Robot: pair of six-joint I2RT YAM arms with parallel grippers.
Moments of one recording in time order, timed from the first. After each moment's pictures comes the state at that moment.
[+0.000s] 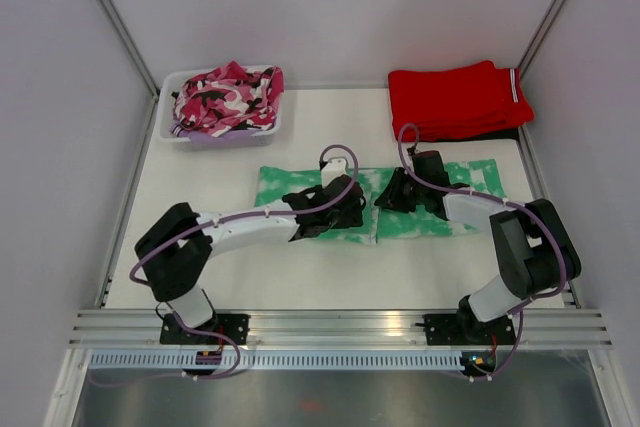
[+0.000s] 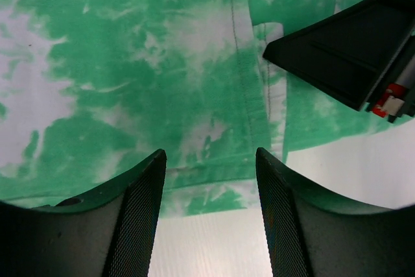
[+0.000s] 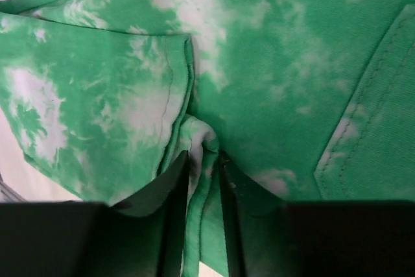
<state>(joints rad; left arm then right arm) -1.00 1.65 1.07 -0.25 -0.35 -0.87 0.31 1.57 0.73 0.02 -0.31 0.65</state>
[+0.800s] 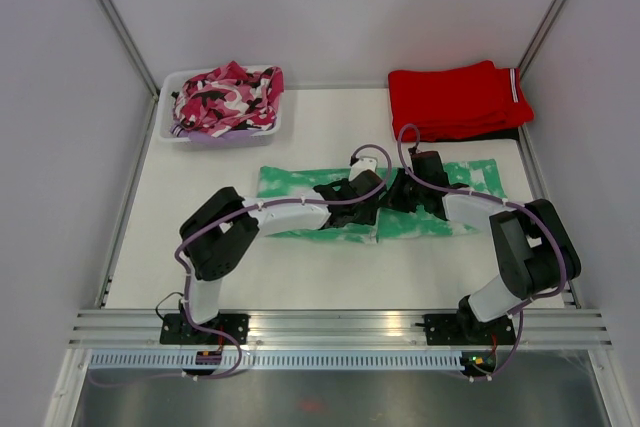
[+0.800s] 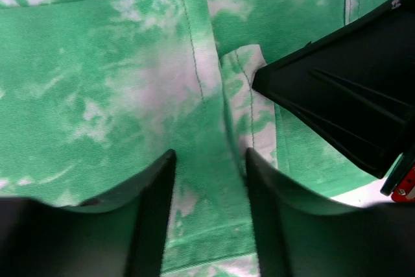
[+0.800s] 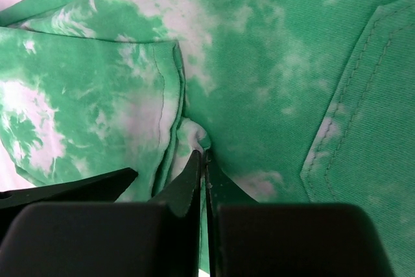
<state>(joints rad) -1.00 1.94 1.30 -0.25 -0.32 -0.65 0.31 1.57 0.73 0.01 -0.25 0.66</state>
